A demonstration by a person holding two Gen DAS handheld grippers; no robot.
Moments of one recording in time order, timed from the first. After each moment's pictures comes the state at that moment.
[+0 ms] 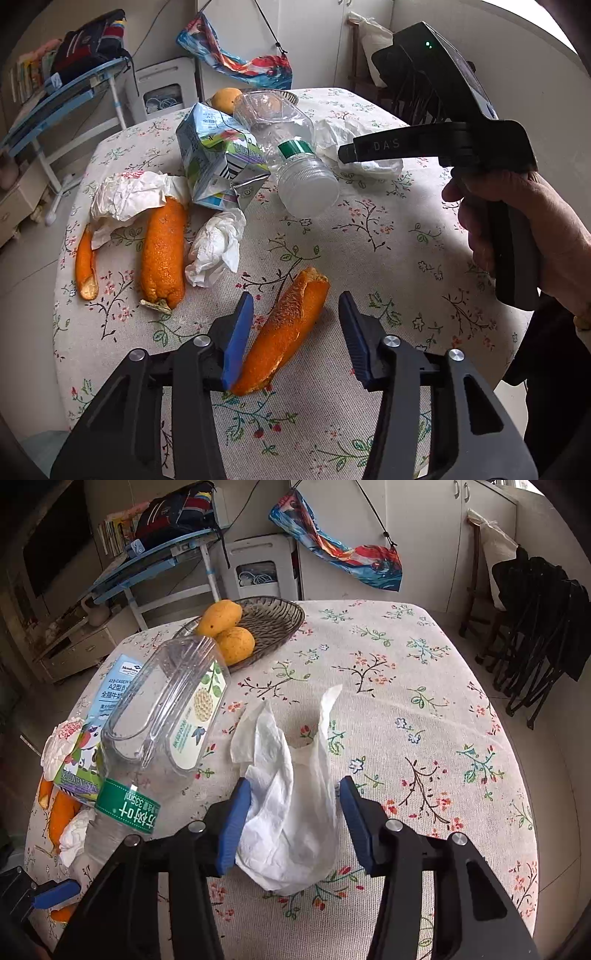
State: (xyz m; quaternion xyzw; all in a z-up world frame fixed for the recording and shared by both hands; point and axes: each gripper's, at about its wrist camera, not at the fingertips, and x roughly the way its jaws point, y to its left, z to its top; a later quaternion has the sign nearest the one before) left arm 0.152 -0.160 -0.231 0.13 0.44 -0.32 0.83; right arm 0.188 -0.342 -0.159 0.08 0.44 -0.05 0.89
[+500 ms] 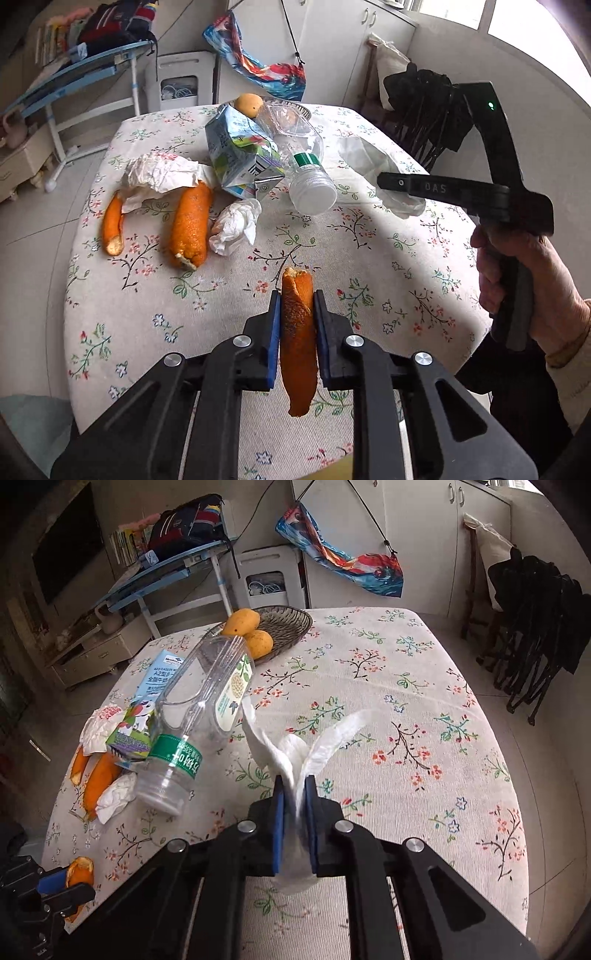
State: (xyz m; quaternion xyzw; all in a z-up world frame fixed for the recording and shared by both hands) left arm 0.125 -0.118 -0.203 0.05 0.44 -0.31 0.84; right arm 0.133 -0.337 -0.136 0.11 0.42 -0.03 0.90
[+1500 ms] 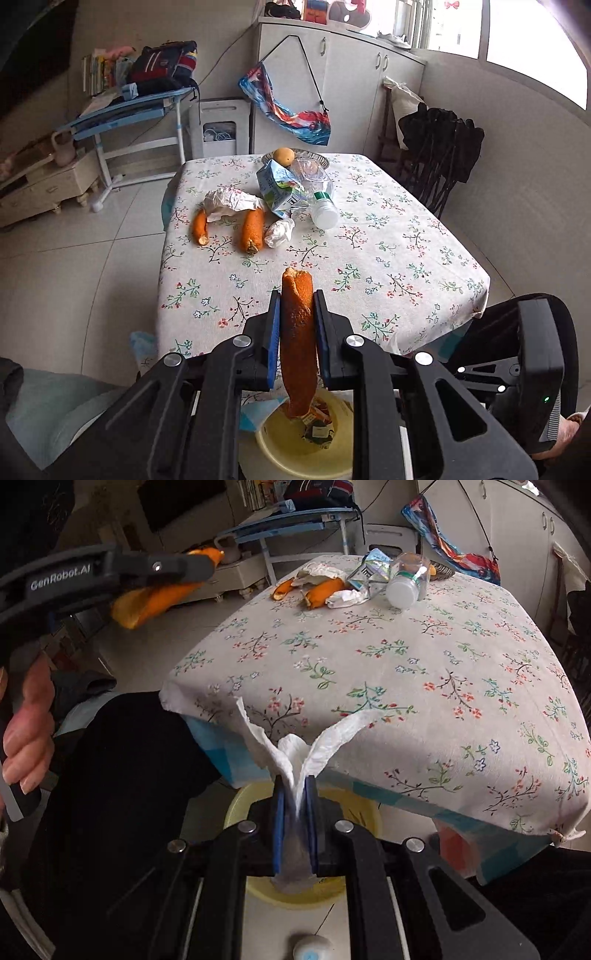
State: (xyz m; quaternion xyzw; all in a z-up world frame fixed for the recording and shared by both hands) left arm 0.019 -0.049 -0.131 0.05 0.36 -0.25 0.90; right arm -0.048 -0.193 -0.163 0.03 0.46 0.16 0.87
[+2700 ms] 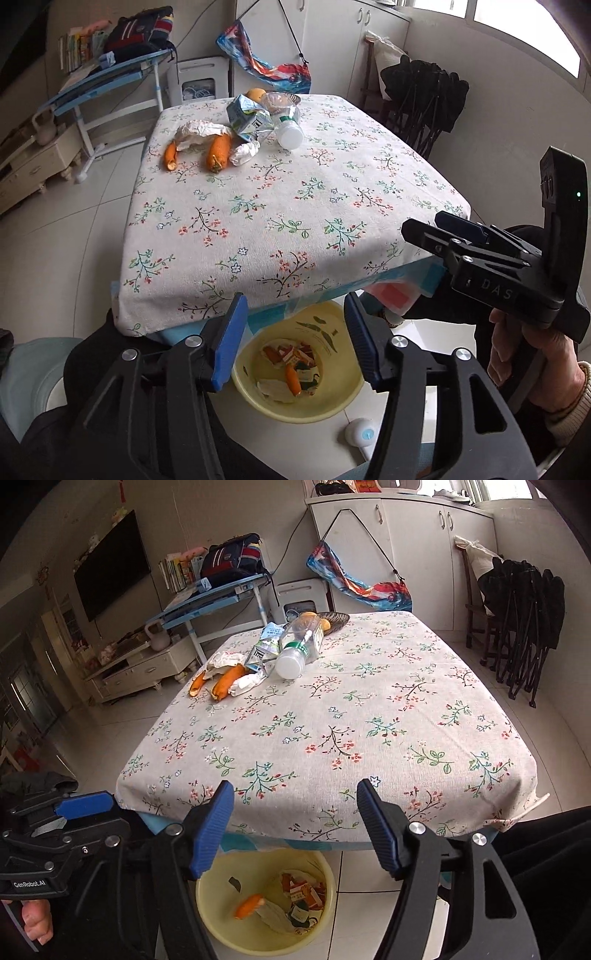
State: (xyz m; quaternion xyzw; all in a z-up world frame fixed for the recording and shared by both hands) left arm -0.038 -0.059 -0.168 0.09 0.43 -0.27 0.86; right arm -0.063 -0.259 -0.133 0.13 0.34 0.00 0.93
